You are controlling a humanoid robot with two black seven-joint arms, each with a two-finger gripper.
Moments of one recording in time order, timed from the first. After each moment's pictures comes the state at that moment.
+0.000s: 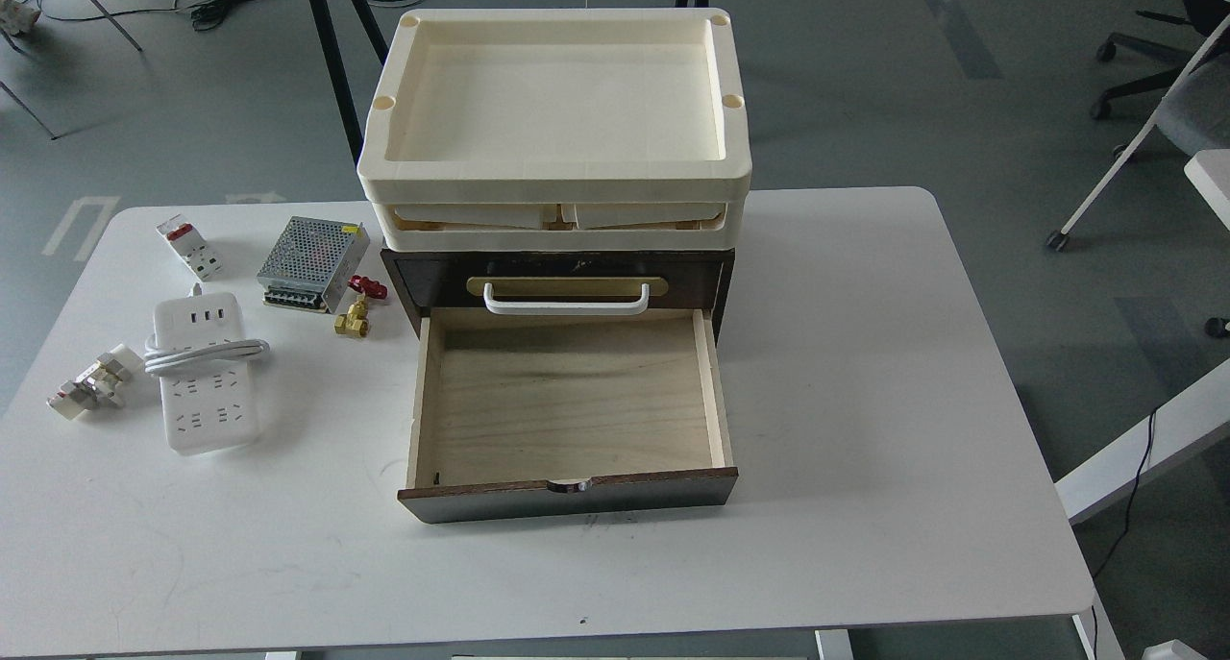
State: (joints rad) left arm -0.36 1.04 -1.64 -0.99 1.16 -0.49 -0.36; right arm 0.83 -0.93 0.56 0.67 0.38 0.49 0.43
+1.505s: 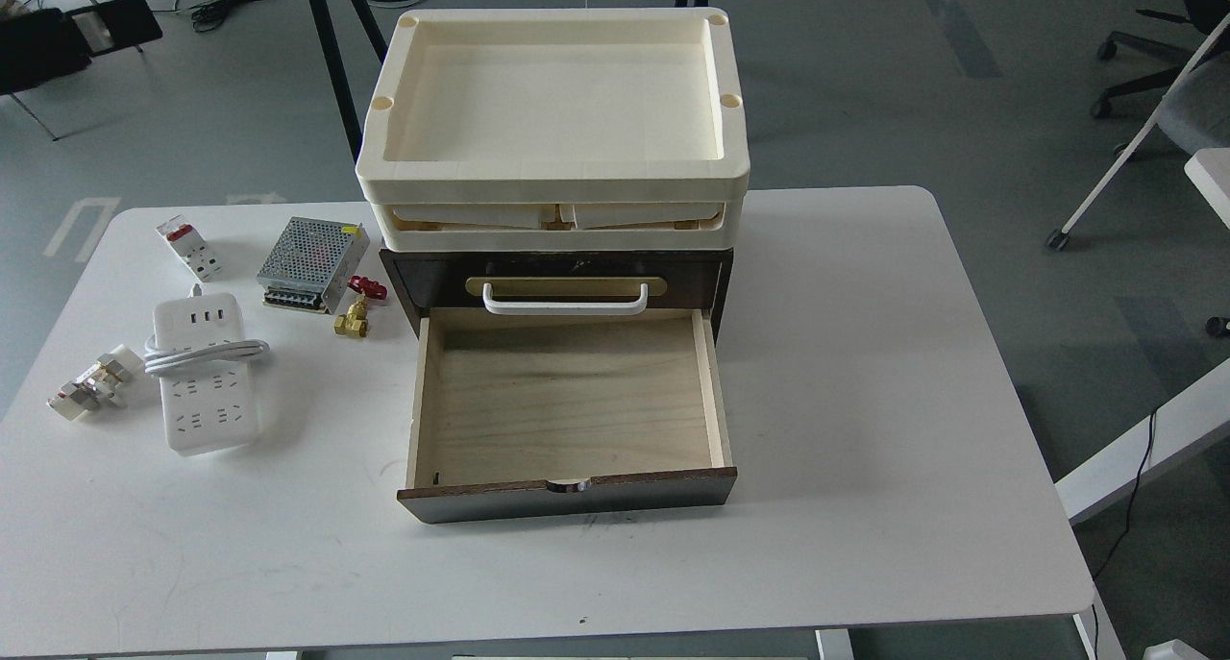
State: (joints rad) left arm -0.29 1.26 -1.37 -1.55 1.61 -0.49 -0.49; right arm 0.79 -0.94 0.56 0.66 0.39 0.49 0.43
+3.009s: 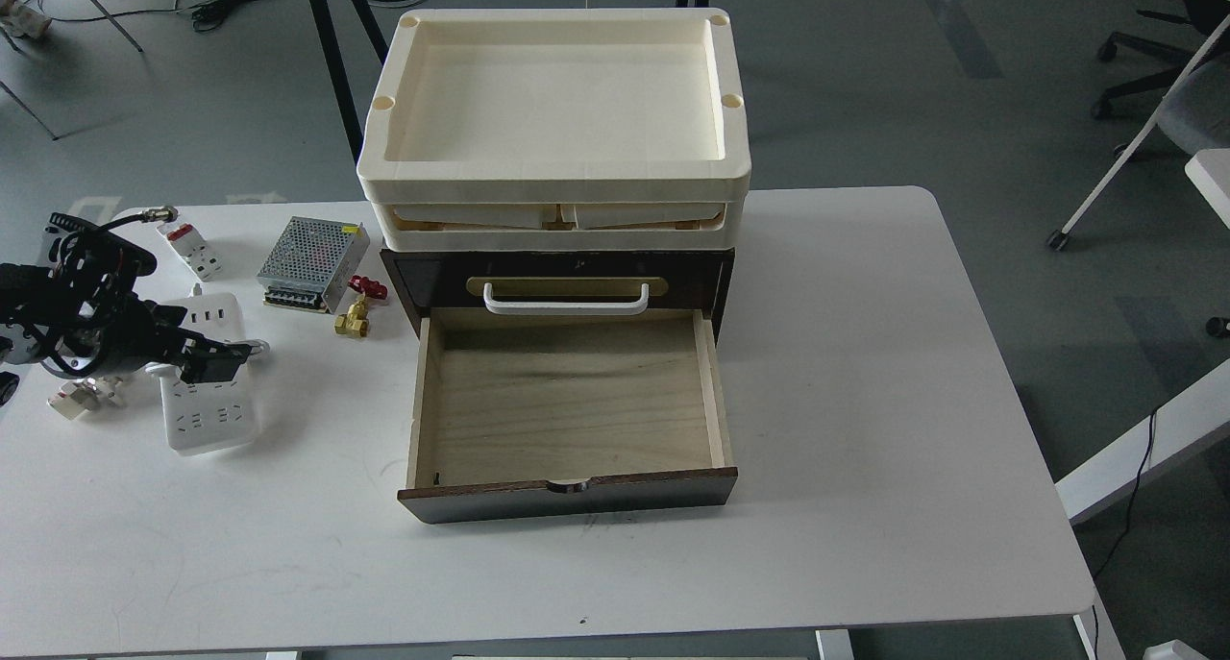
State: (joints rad) left arm -0.78 0.77 -0.41 -0.74 2.18 -0.33 -0.49; right arm 0.70 -0.93 0.55 0.67 0.39 0.49 0.43
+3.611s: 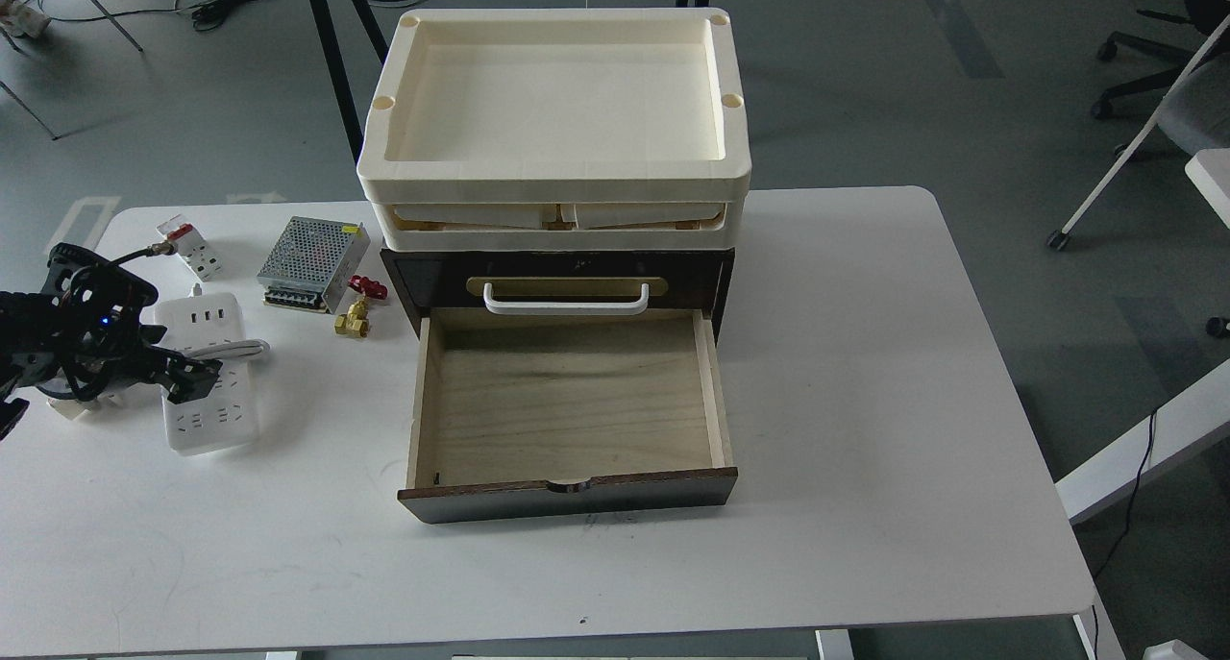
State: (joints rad) left arm -0.81 0.62 -0.22 -0.39 2.18 -0.15 -0.49; right arm 0.69 -0.93 0.55 0.67 0.39 0.49 0.43
